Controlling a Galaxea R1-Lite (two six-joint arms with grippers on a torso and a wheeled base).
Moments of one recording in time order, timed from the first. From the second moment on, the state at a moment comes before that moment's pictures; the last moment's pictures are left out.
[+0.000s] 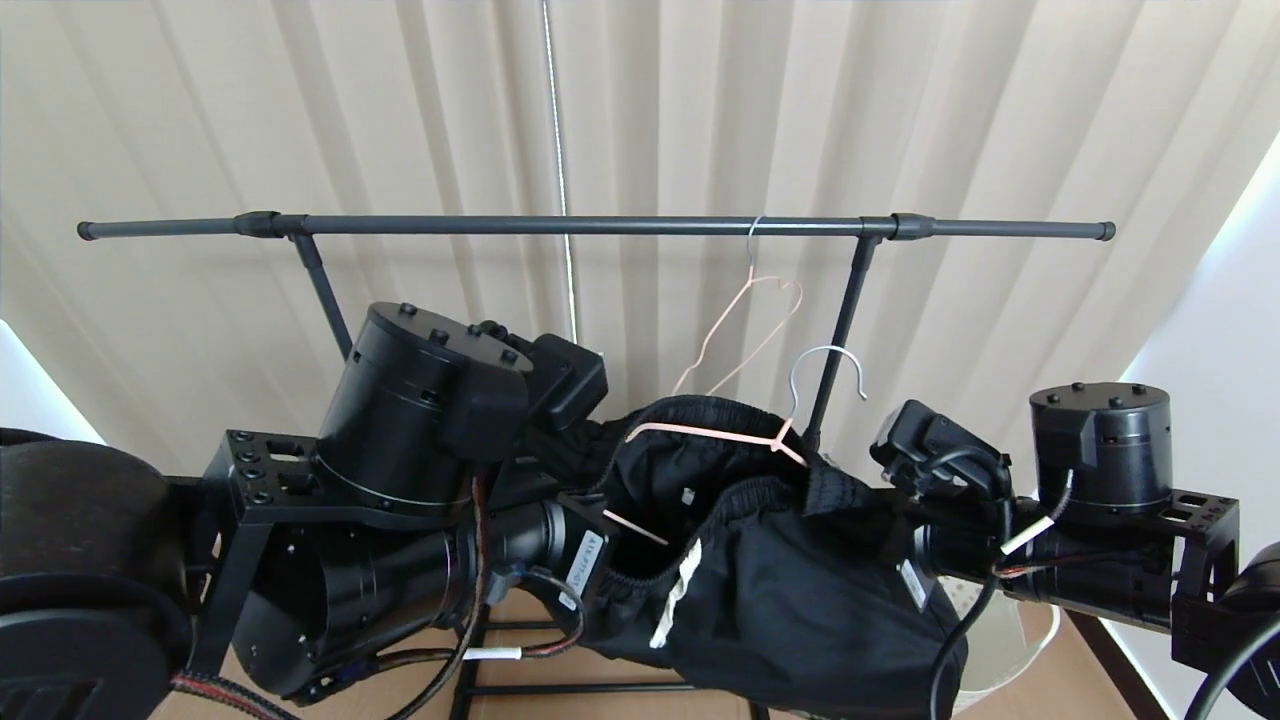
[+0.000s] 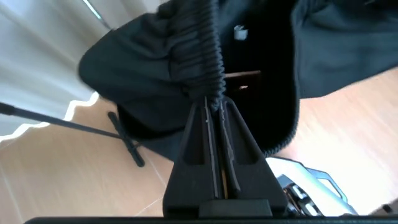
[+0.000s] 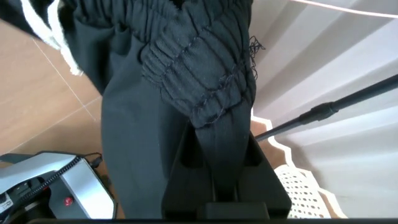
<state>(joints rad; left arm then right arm) -0.85 1.60 -0.96 -0.03 0.26 -0.04 0.46 1.68 -0.57 -0.62 0.22 -0.36</state>
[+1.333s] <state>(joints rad) -0.90 1.66 -0.94 -0.03 0.23 -0.16 0.49 1.70 -0.51 -0.86 0.23 -0.32</state>
